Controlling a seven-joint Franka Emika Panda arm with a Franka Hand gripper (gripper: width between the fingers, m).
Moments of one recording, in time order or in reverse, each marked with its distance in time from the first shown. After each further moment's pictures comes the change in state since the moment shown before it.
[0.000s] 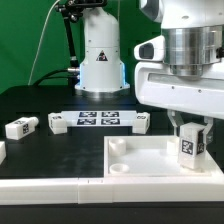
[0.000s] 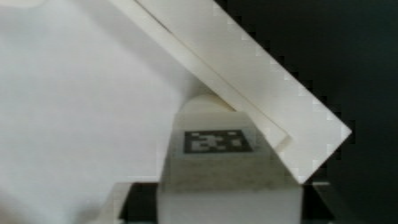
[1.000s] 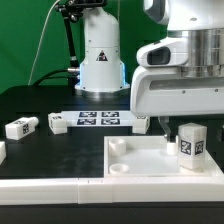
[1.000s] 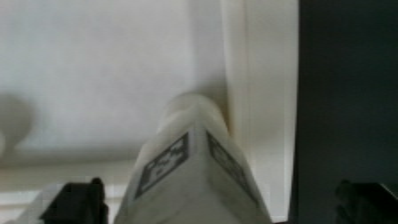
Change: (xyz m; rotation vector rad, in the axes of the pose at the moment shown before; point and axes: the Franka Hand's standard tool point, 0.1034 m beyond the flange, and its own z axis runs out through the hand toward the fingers) arm -0.005 -0.003 0.004 -0.022 0.033 -1.019
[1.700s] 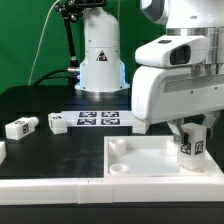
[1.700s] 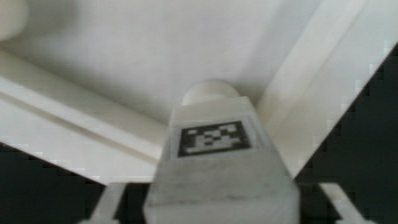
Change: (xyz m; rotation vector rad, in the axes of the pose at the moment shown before) arm 0.002 0.006 -0.001 -0.019 -0.001 -0.360
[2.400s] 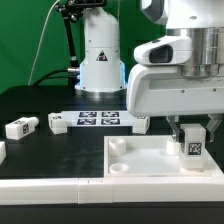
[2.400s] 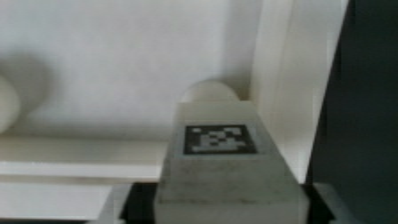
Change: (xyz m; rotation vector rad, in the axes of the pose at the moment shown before) arm -0.001 0.000 0.001 -0.002 -0.001 0.512
